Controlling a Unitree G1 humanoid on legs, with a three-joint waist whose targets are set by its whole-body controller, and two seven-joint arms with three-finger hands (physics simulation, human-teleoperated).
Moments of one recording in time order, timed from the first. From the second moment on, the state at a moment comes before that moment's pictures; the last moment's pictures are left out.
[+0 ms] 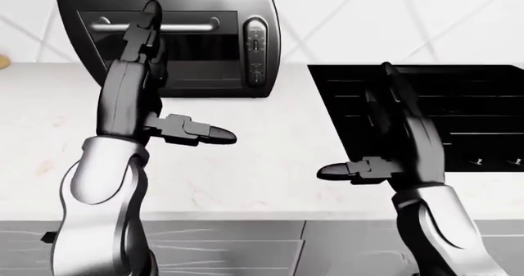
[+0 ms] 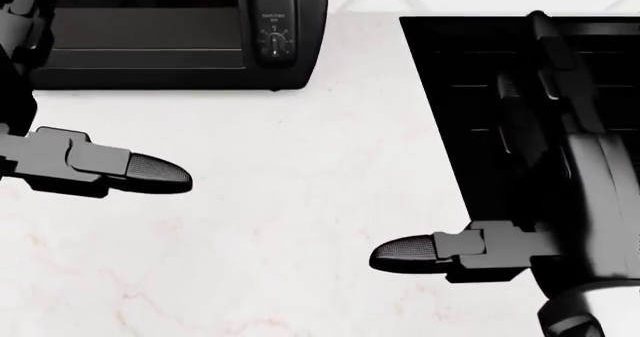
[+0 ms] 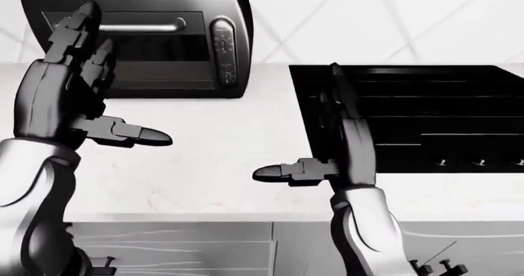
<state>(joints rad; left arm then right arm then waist) -0.54 0.23 0.14 -0.80 0.09 0.98 -0.19 -0.20 -0.07 -0.10 -0.94 0.20 0.91 -0.09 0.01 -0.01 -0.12</state>
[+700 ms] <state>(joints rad) -0.54 0.23 0.11 -0.74 0.16 0.93 -0.24 -0.22 -0.07 -0.12 -0.98 0.21 0.96 -0.10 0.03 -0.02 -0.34</state>
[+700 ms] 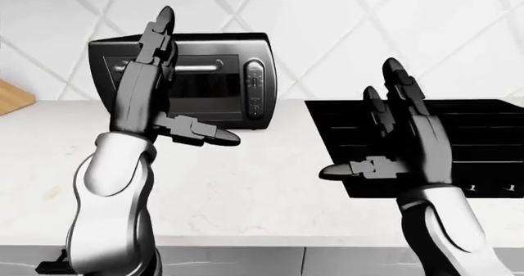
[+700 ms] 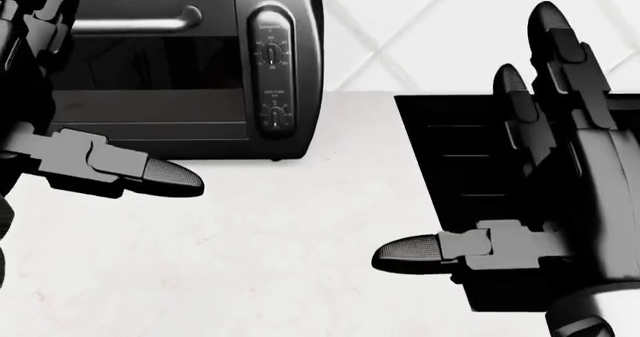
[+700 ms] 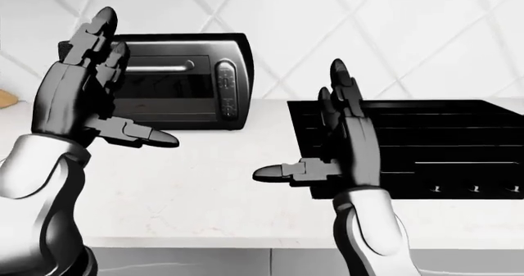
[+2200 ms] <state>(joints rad) -0.59 0.23 0.04 -0.01 1.06 0.14 -0.40 -0.22 -0.07 -0.12 -0.99 0.22 0.96 -0.11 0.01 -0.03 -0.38</state>
